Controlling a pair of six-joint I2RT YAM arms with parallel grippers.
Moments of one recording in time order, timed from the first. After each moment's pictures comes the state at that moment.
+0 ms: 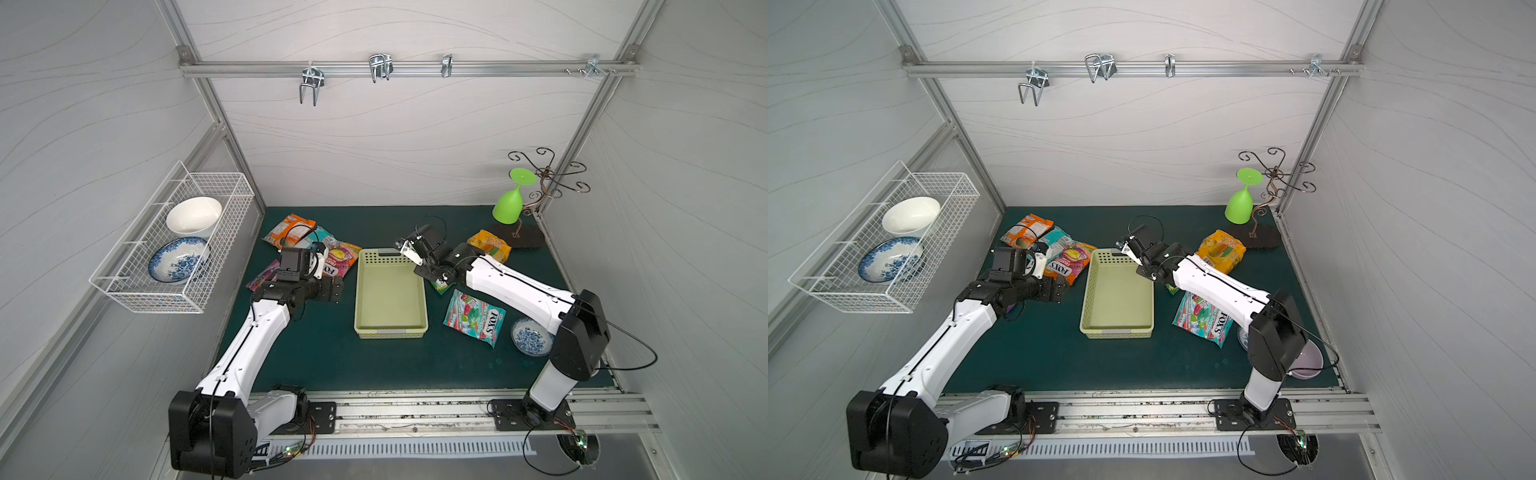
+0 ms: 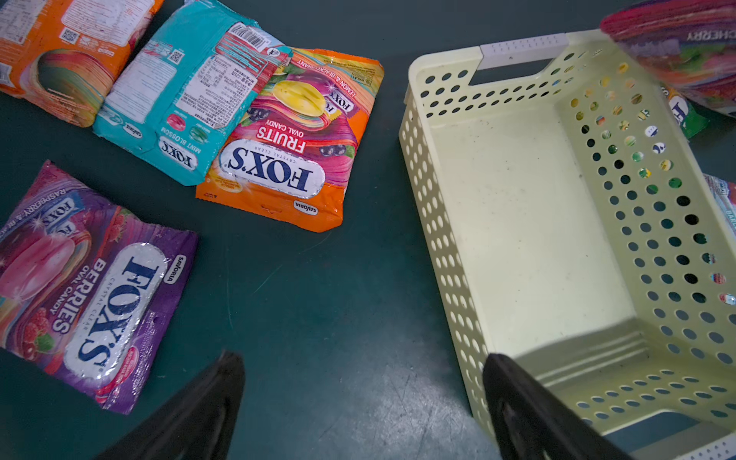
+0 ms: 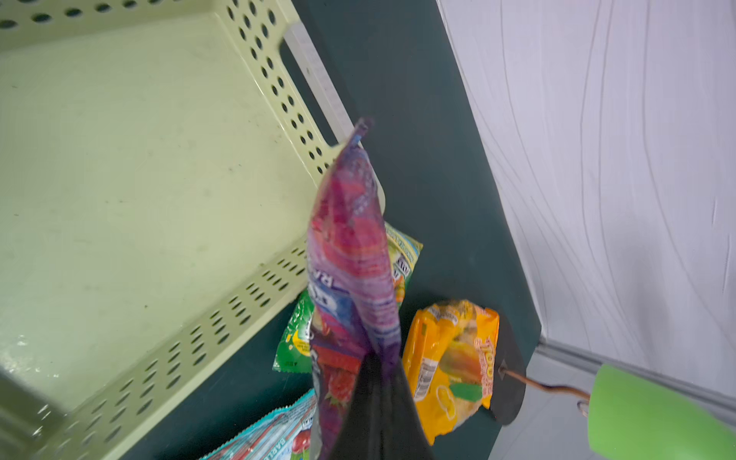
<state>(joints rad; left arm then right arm) -0.10 1.14 0.88 -0.64 0.14 0.03 0.86 1.70 1.49 -0.64 0.43 -0.57</state>
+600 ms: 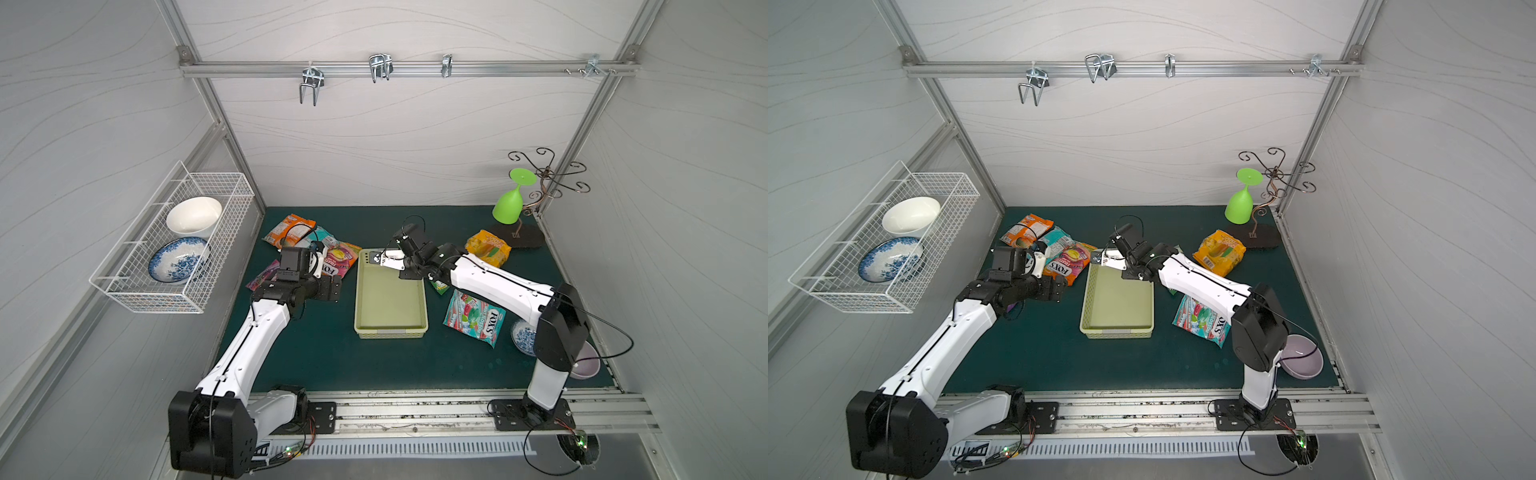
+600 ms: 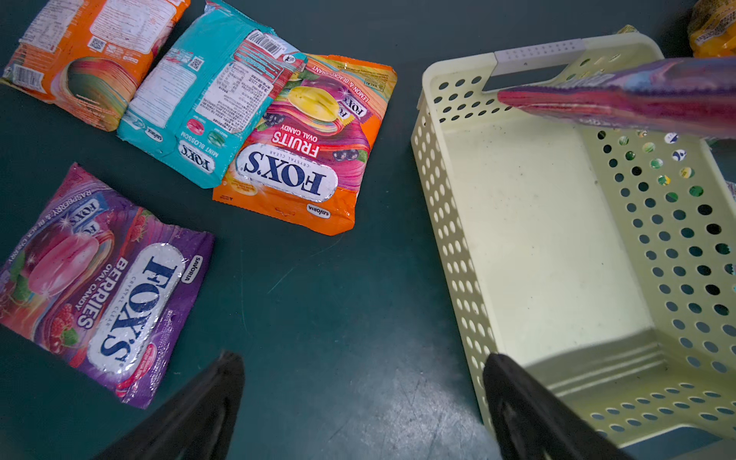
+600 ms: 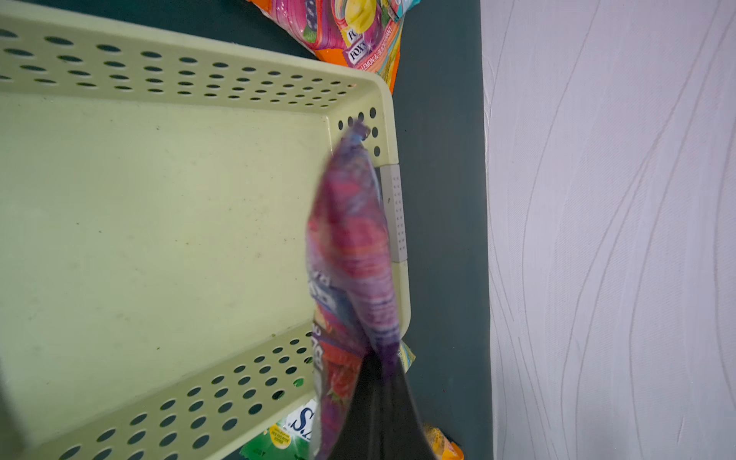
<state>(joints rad) -0.10 1.14 0.89 -0.64 0.11 0.03 0.90 1.83 1.58 -0.55 0.26 -0.90</state>
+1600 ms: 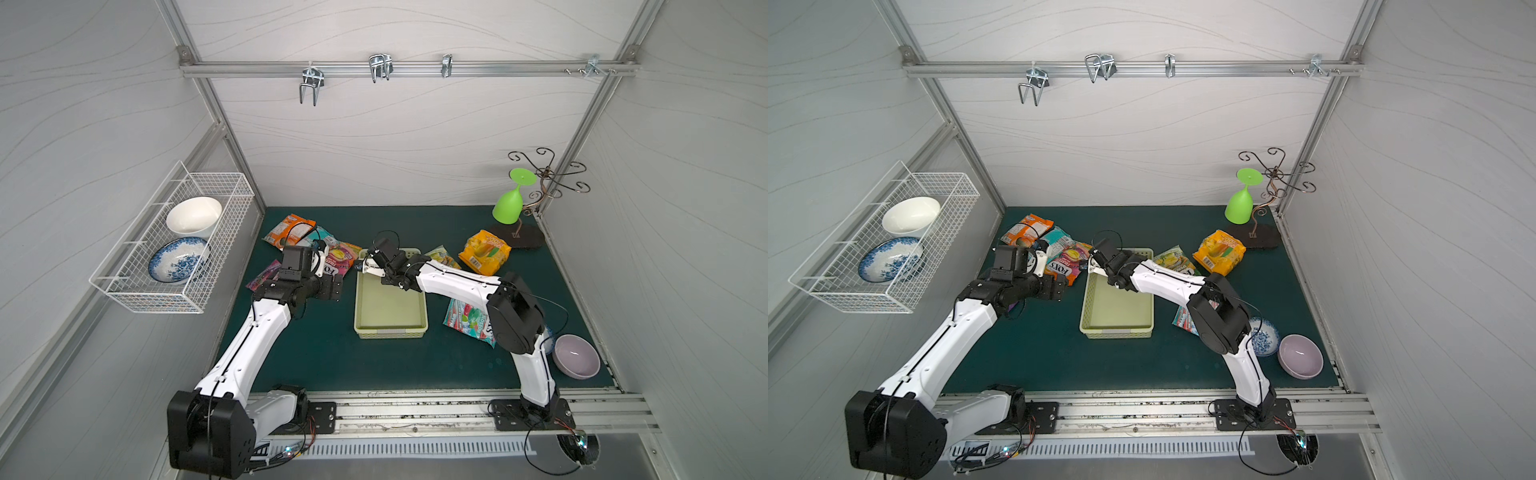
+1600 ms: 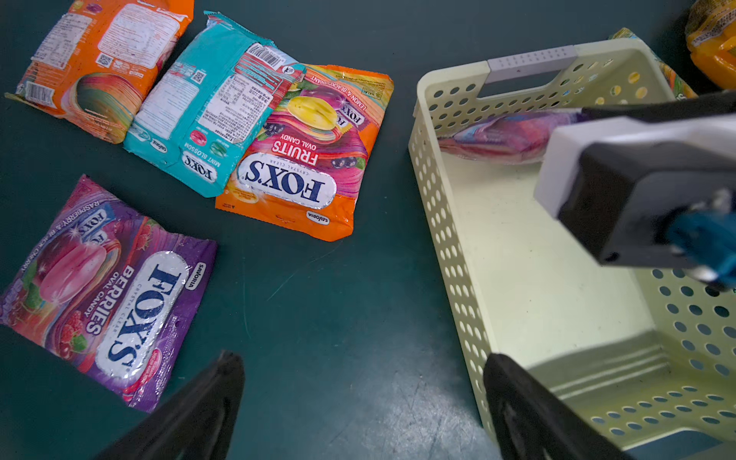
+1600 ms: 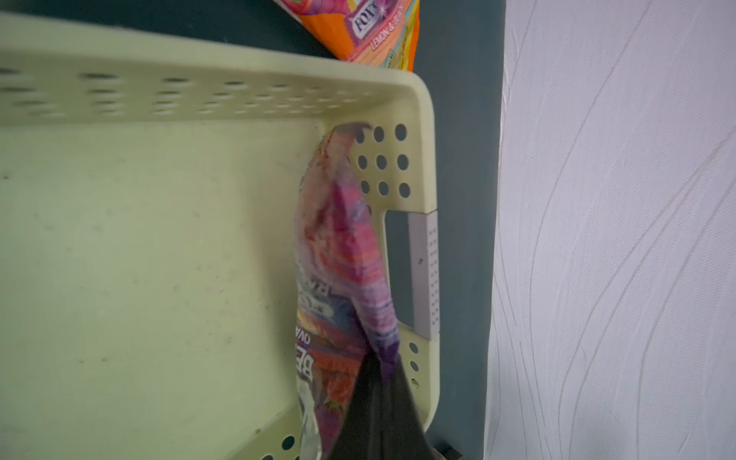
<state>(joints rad) -0.12 1.14 0.90 -0.64 0.09 0.03 0.97 2.08 1.65 -0.42 0.47 -0.85</state>
